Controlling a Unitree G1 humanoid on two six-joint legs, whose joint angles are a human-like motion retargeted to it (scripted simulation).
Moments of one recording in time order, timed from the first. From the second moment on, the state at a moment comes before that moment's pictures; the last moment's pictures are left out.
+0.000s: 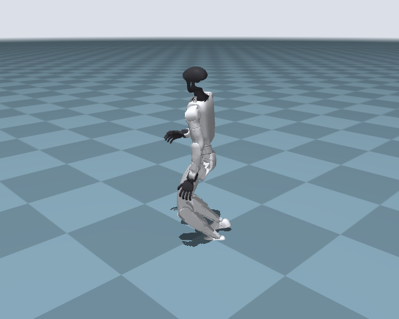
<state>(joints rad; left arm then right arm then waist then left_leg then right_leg) 0.19 0.20 -0.06 1.17 0.05 -0.12 0.38 -0.06 -0.30 0.37 0.58 -0.06 -0.23 -0.39 -0.16 -0.29 -0.12 -0.53 -0.13 0.26 1.15 -0.87 0.19 -0.71 -0.13 0.01 1.56 -0.69 0.02</state>
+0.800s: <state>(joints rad) 0.23 0.19 -0.12 1.15 0.13 -0.15 0.37 -0.13 -0.25 0.32 0.72 -0.12 -0.21 -0.47 -0.10 -0.22 -0.07 -0.42 -0.19 0.17 1.10 -0.87 0.15 -0.57 -0.10 0.05 1.45 -0.78 0.01</state>
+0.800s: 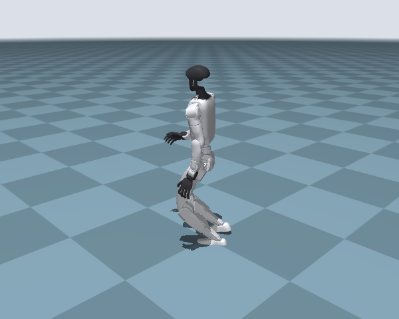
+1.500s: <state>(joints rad) 0.27 0.37 0.10 0.11 0.03 -0.36 0.48 0.20 -0.21 0.16 1.16 0.00 -0.18 -0.35 -0.02 -0.24 -0.13 -0.35 -0.14 0.18 0.87 -0.41 -0.03 -0.48 -0.11 0.00 1.18 -0.50 0.09</state>
